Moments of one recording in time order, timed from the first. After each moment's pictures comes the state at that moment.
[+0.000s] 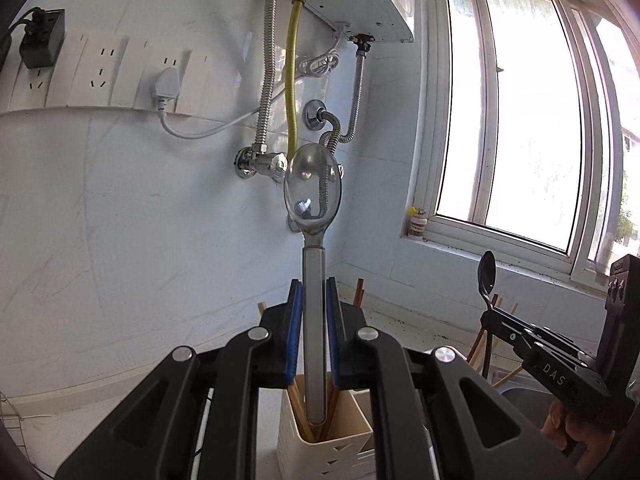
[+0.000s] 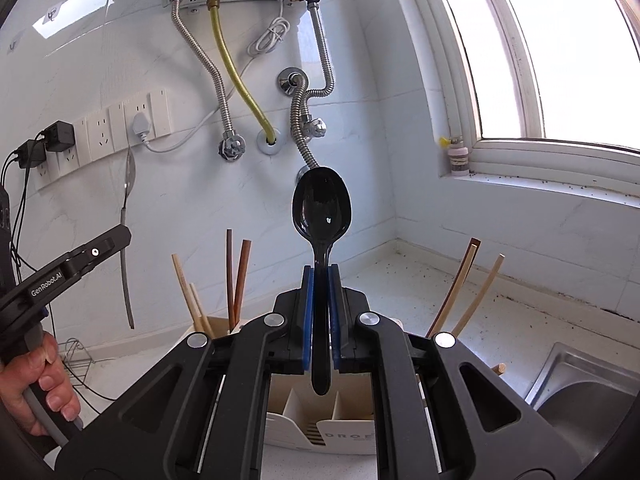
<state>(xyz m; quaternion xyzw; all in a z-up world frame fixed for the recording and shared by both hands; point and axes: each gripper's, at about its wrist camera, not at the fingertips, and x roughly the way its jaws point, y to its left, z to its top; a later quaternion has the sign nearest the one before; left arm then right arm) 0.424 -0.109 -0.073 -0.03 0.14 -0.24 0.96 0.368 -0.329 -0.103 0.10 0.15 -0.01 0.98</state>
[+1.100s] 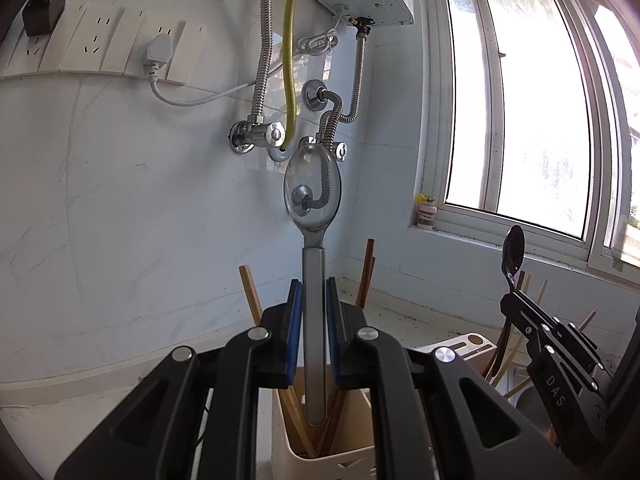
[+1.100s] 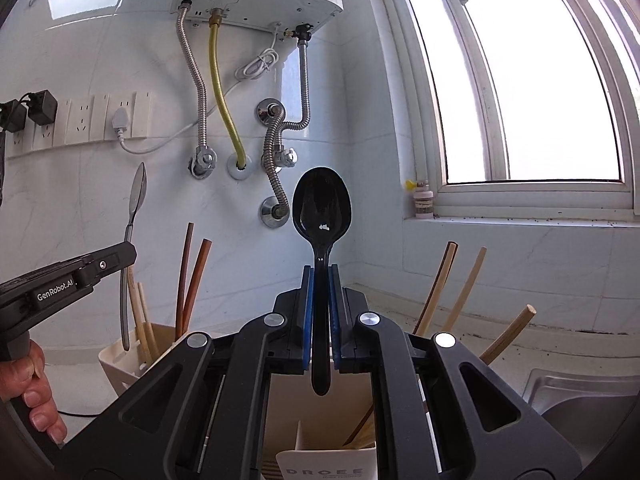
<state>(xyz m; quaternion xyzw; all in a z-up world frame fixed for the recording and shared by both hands) 0.439 -0.127 -0.117 -0.03 0.12 -0.23 0.96 0.370 -0.311 -0.145 0.03 0.05 -0.10 0.99</state>
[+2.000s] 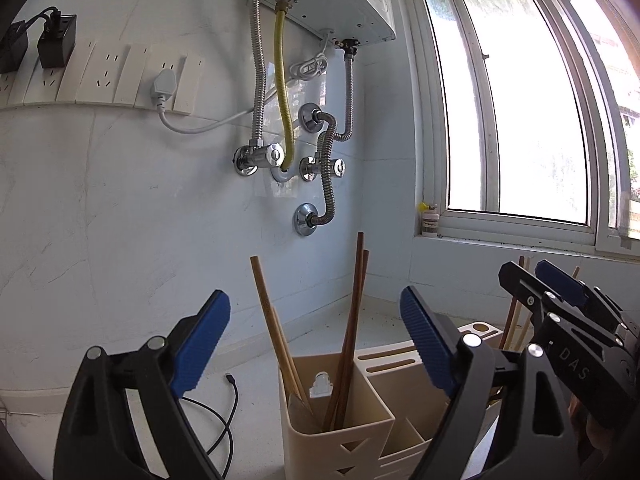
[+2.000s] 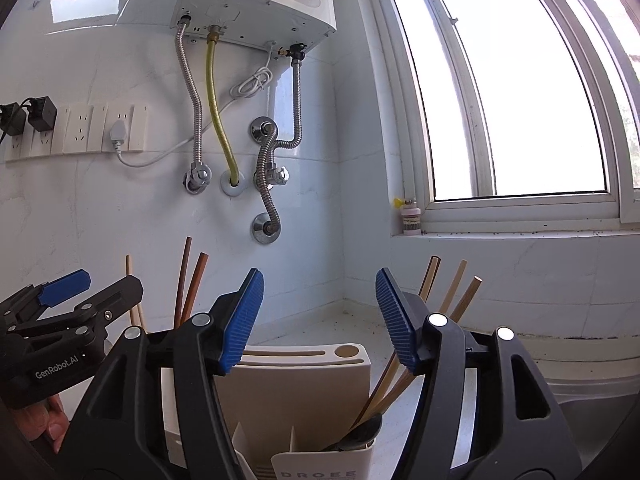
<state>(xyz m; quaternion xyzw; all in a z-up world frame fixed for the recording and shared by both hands) 0.410 -0.129 -0.128 0.00 0.06 -0.21 0.98 0.353 -0.306 -0.137 0.03 0.01 -0.12 0.99</state>
